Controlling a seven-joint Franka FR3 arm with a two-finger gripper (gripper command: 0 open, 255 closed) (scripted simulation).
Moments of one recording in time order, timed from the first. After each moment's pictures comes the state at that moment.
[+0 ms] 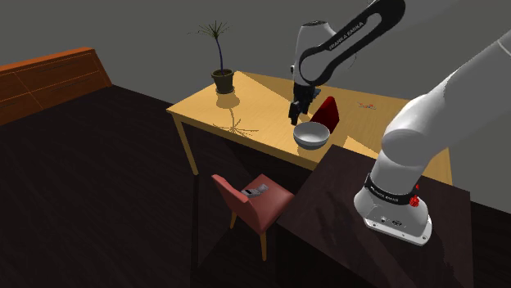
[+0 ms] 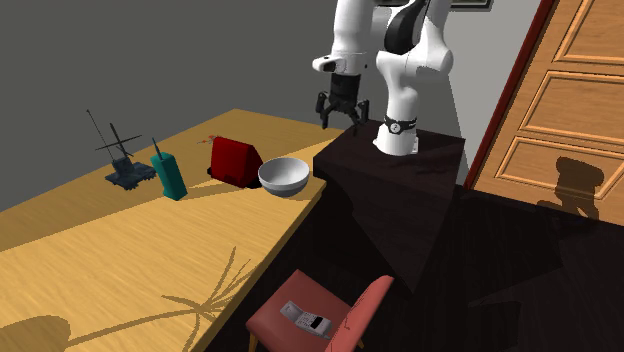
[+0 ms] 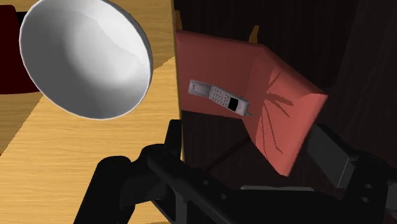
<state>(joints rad) -0.14 -0.47 -0.12 -2.81 -0.10 2.41 -0.19</state>
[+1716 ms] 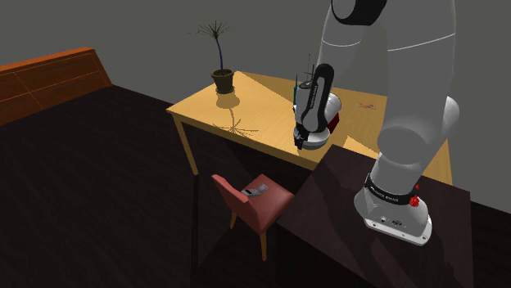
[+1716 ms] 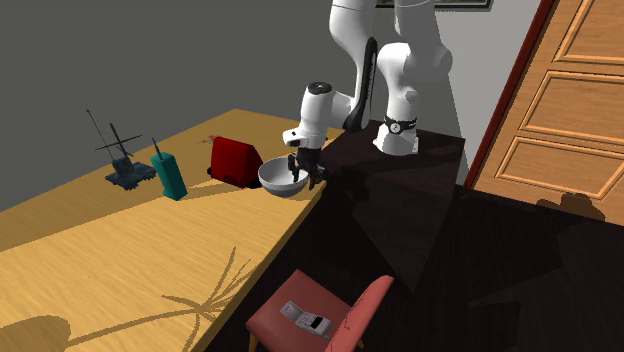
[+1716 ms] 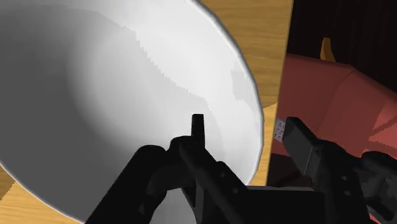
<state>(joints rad) -0.23 0.38 -0.27 -2.63 -0.42 3.11 -0.08</state>
